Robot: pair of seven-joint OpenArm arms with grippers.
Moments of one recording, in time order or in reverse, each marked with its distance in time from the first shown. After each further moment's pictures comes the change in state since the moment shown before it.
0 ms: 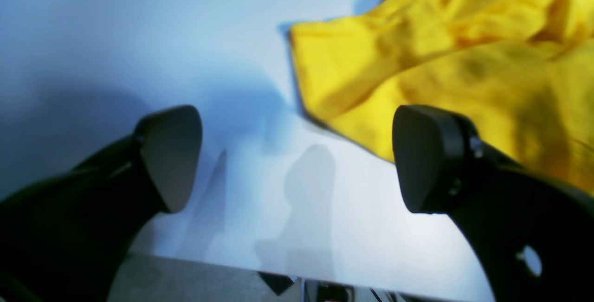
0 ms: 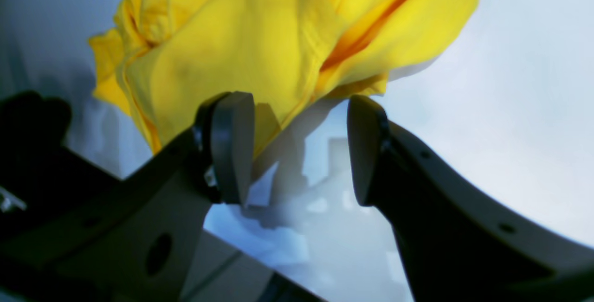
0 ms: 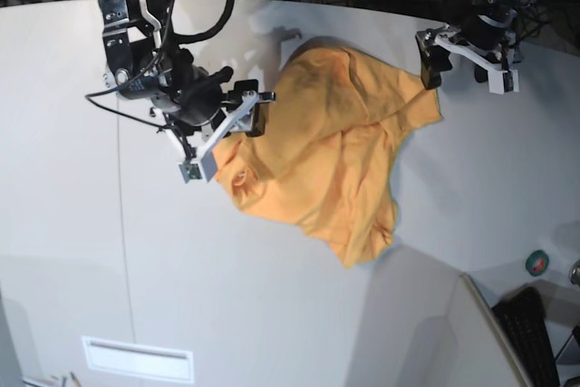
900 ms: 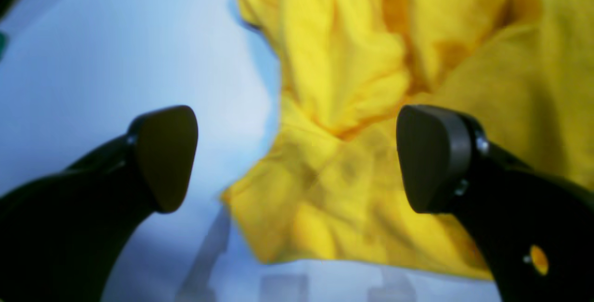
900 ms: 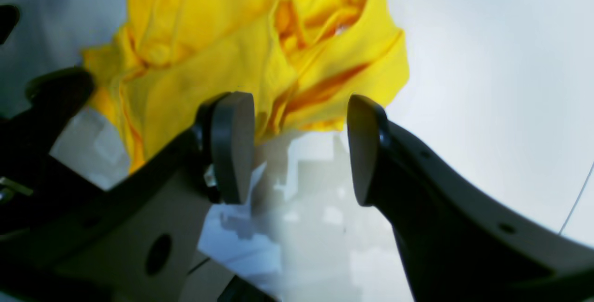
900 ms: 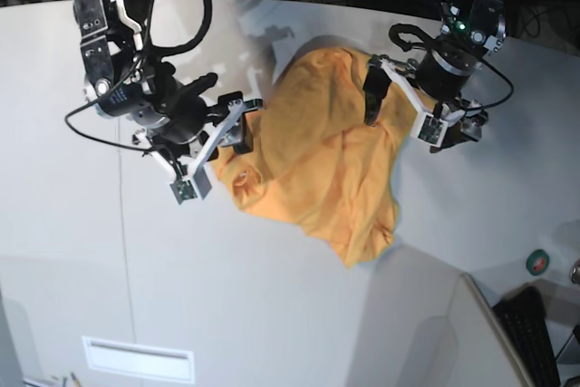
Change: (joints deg) left arm -9.3 -0.9 15.2 9.8 27.7 -0.4 4.7; right arm 2.3 6.6 -4.7 6.3 -0.5 0.3 -2.6
